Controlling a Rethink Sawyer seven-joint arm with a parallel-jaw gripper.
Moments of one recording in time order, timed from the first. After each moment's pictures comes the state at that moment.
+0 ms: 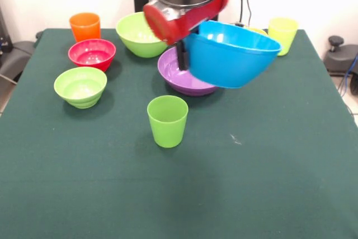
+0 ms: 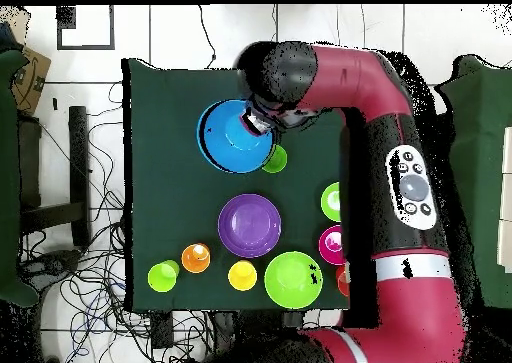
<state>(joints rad) -0.47 -0.58 0.45 1.14 -0.31 1.25 0.97</state>
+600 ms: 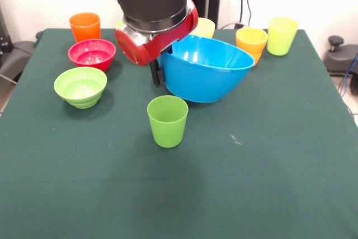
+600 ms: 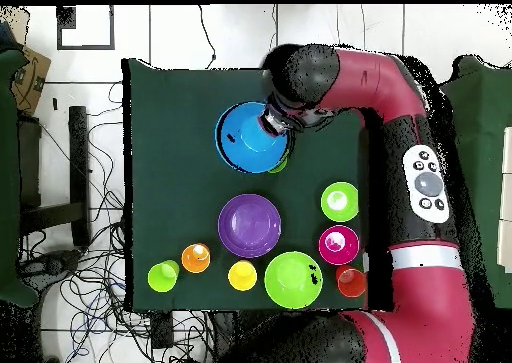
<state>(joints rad) -0.52 -0.51 0.48 1.09 -0.36 1.27 0.93</state>
